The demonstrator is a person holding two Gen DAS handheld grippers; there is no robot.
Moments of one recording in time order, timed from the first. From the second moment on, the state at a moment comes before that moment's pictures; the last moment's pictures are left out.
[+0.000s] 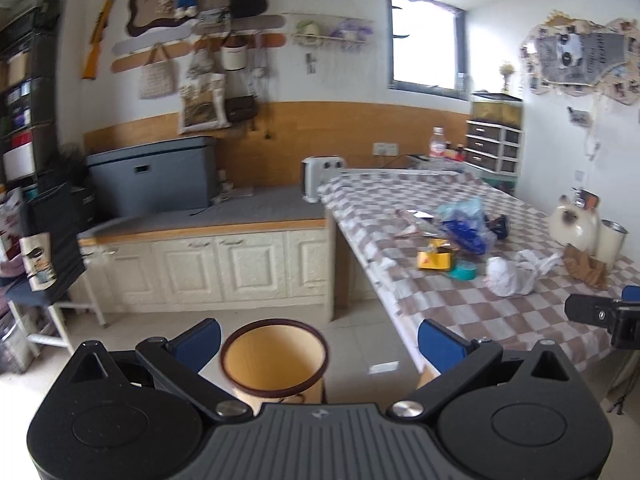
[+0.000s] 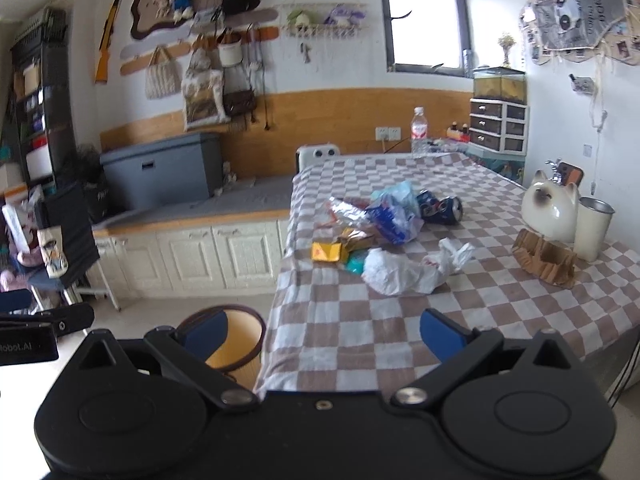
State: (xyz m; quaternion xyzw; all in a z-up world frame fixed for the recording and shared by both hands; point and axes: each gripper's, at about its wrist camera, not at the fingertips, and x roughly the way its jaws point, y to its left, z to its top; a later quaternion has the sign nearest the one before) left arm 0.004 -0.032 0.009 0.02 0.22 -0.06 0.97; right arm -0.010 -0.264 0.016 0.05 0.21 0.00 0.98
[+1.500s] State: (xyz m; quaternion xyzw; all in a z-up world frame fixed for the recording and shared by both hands) left arm 0.231 -0.122 -0.046 -0.08 0.29 -0.24 0.92; right arm 0.169 -0.361 -0.068 0.06 0.22 -0.13 0.96
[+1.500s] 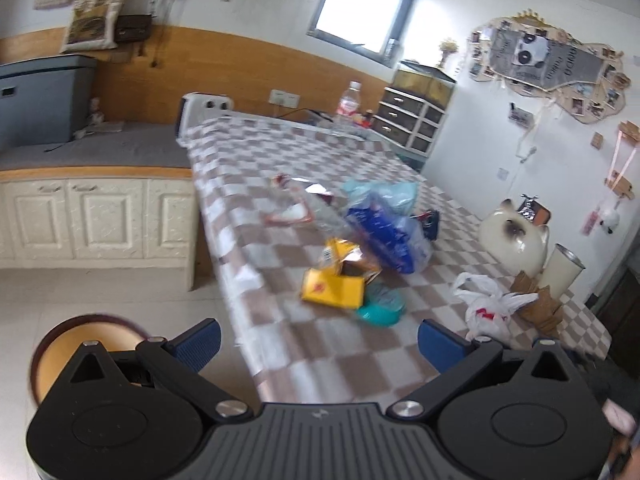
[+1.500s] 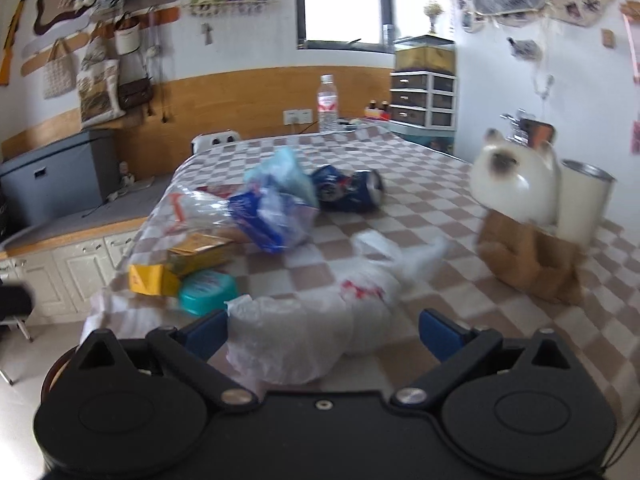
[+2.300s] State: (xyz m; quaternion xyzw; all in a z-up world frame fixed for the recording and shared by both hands) left arm 0.348 -0.227 -0.073 0.05 0.33 -0.26 0.91; right arm 0.134 -0.422 -0.069 0.20 0.17 -0.08 0.96
